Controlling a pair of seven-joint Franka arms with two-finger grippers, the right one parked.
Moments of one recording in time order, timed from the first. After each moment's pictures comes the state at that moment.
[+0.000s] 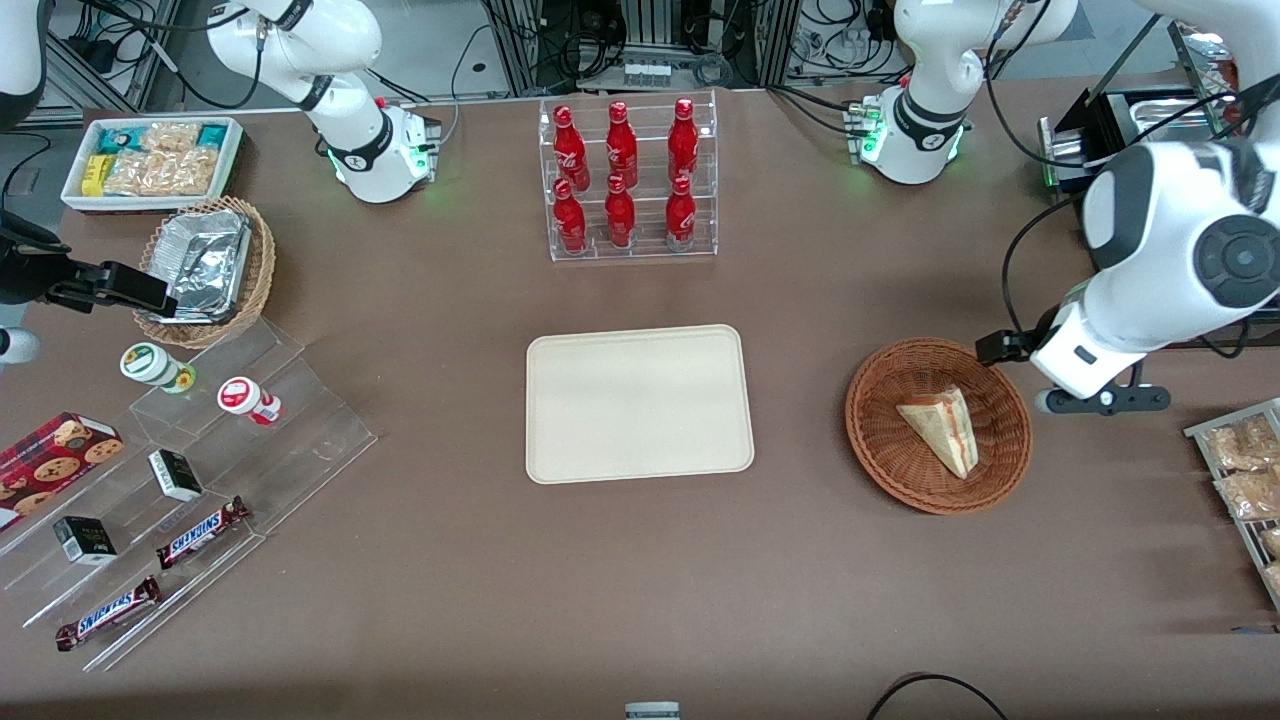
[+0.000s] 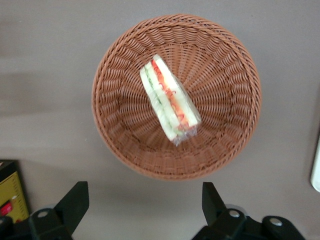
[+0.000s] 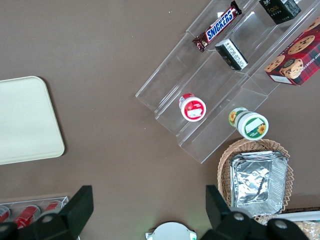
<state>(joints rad) -0.05 0.12 -0.03 -1.94 0.04 1.92 -0.10</state>
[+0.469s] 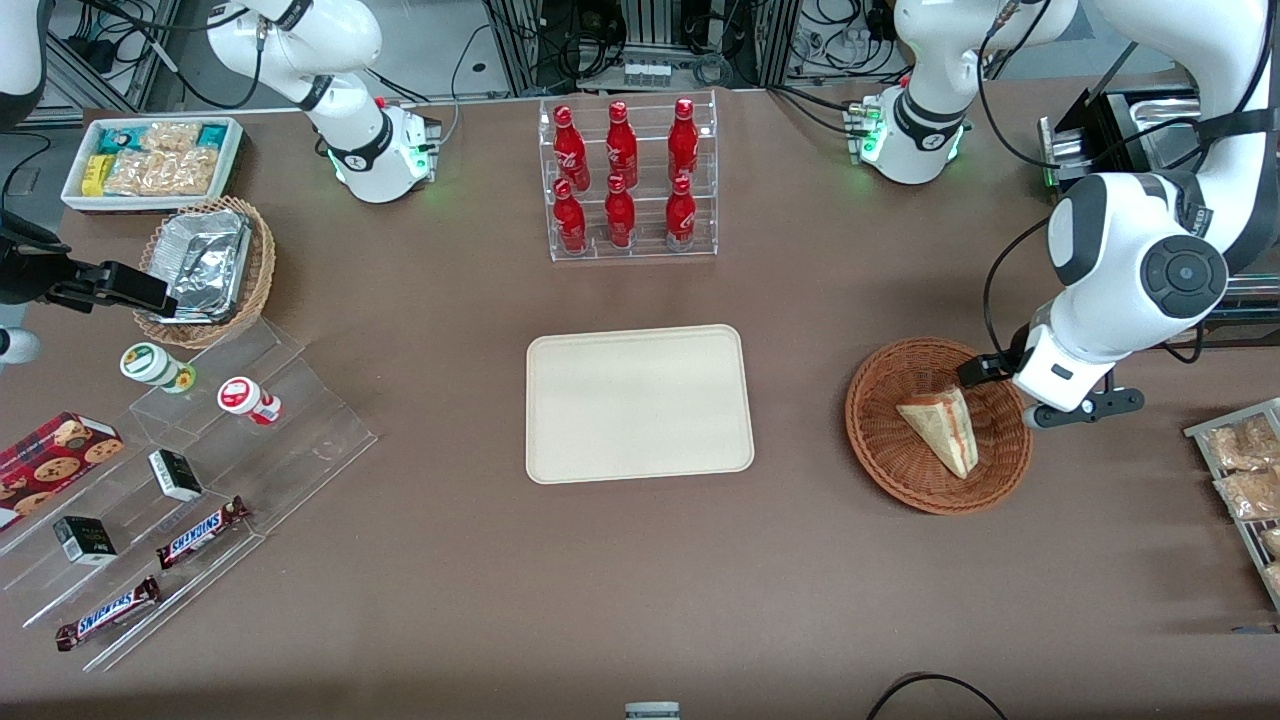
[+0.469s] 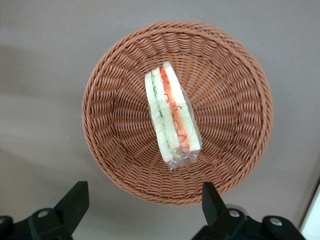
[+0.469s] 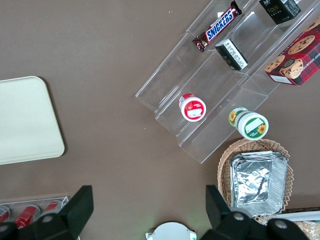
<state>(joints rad) -0.05 0.13 -0.03 -2.03 0.02 2.06 -0.36</state>
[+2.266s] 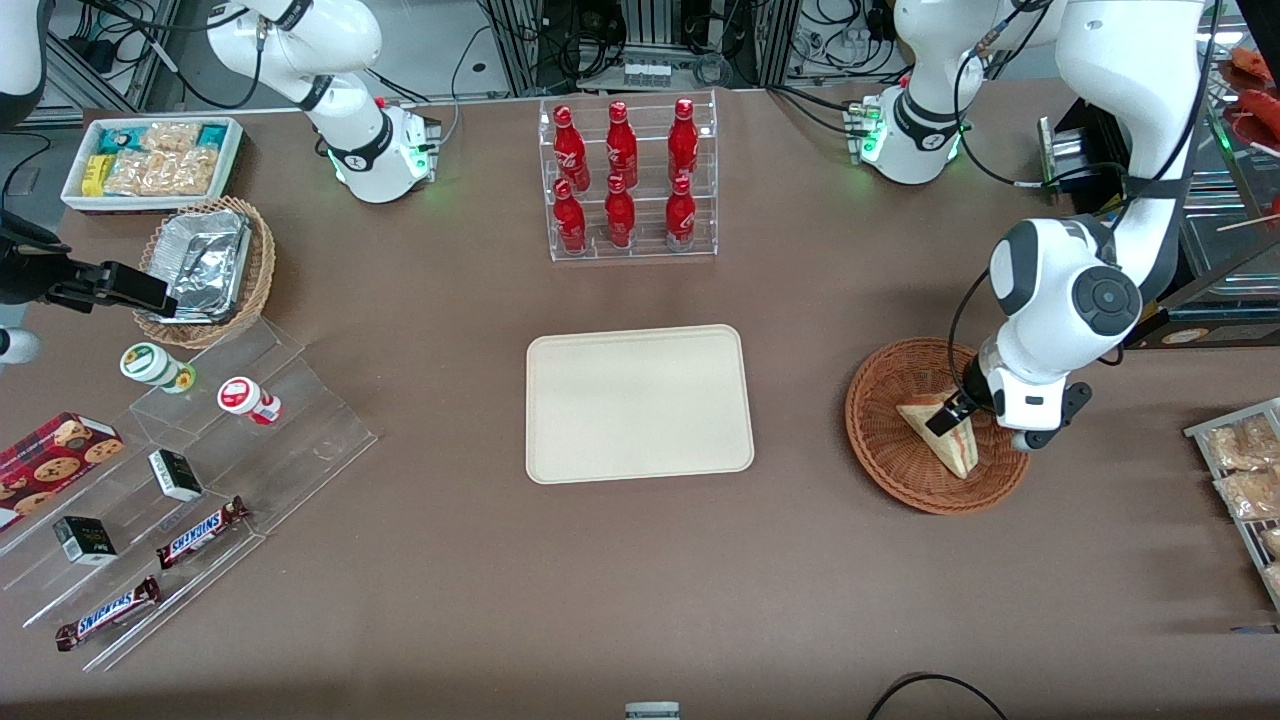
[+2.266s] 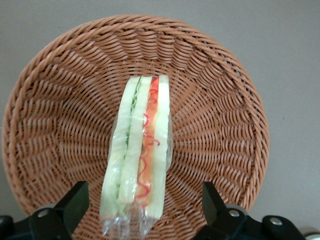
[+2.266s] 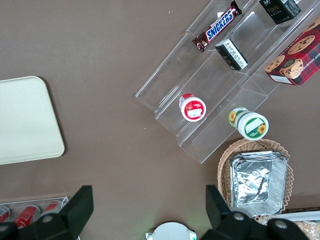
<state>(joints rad) -0.08 0.26 -0.03 -2.16 -0.06 2.45 -0.76</state>
